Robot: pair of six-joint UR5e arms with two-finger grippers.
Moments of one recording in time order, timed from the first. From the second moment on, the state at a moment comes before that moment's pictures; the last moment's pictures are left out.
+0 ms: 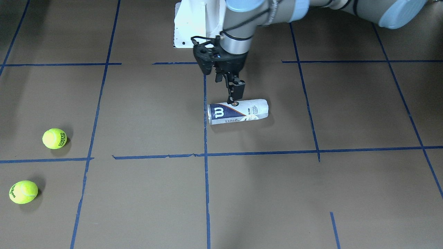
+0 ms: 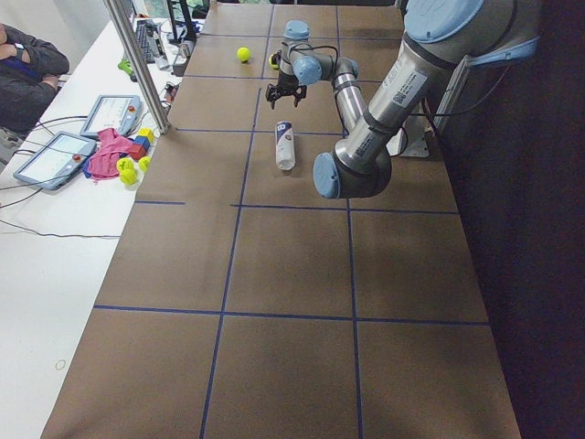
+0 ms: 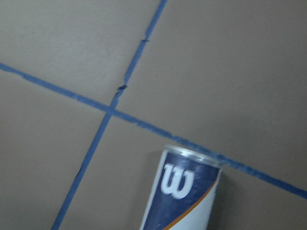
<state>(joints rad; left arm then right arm) -0.55 -2.42 -1.74 -1.38 -1.79 0.06 1.58 -1.72 1.70 -1.56 2.36 -0.22</state>
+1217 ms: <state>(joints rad) -0.43 -2.58 -1.48 -1.13 -1.59 0.22 1.58 -1.72 1.70 -1.56 2.36 -0.23</state>
